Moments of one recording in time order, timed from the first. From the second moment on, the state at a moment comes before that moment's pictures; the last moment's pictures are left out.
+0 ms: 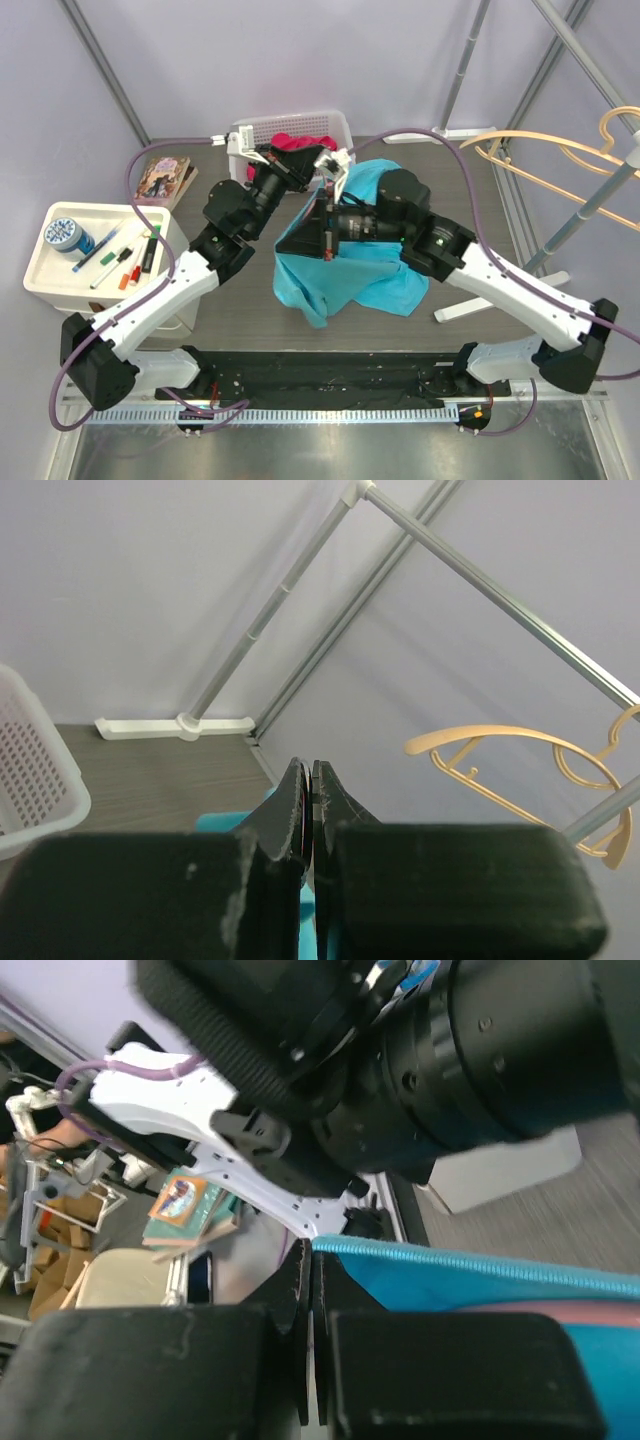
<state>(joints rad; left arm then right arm) -0.72 1.23 1.09 0.47 -0.16 -0.62 0.94 1.26 1.35 -0.11 -0.55 0.58</state>
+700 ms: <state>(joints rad) -0.73 1.24 1.11 0.54 -0.26 -0.57 1.11 1.00 1.12 -0.31 -0.24 0.50</state>
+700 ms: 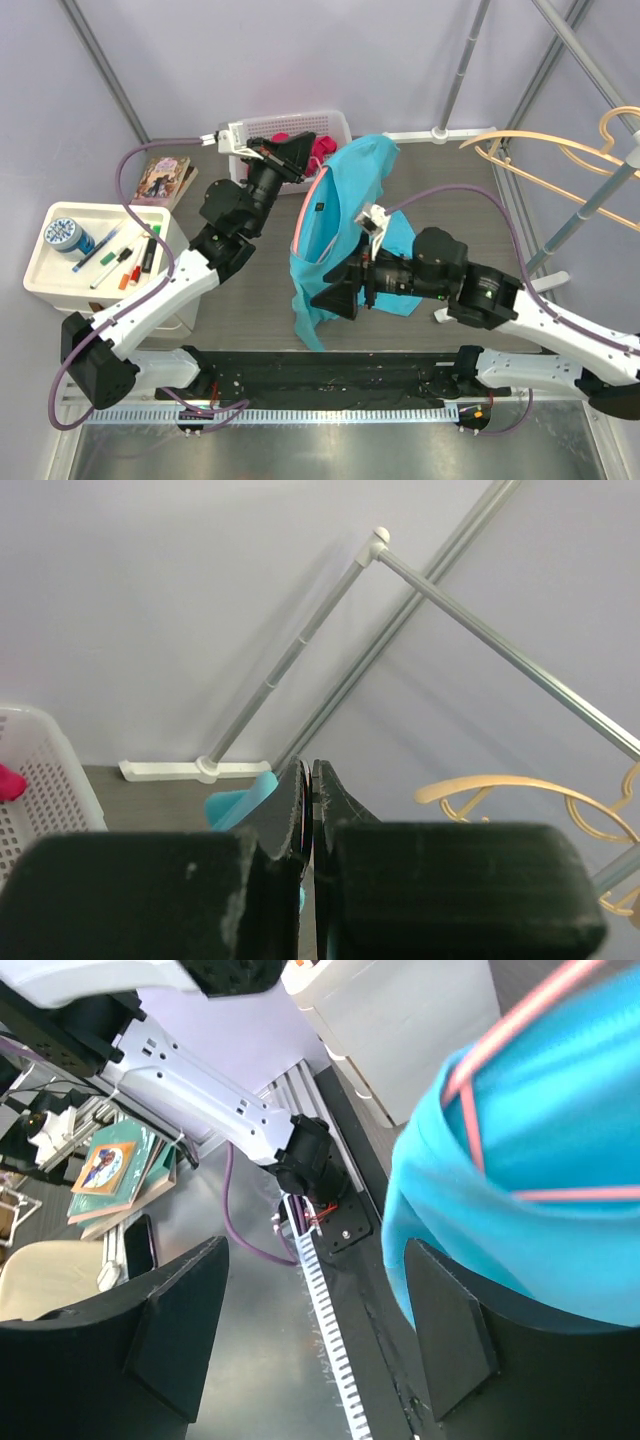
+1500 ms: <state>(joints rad) -0.73 1.31 1.22 0.55 -0.43 -0.65 1.23 1.00 0.61 0.21 0.05 0.49</state>
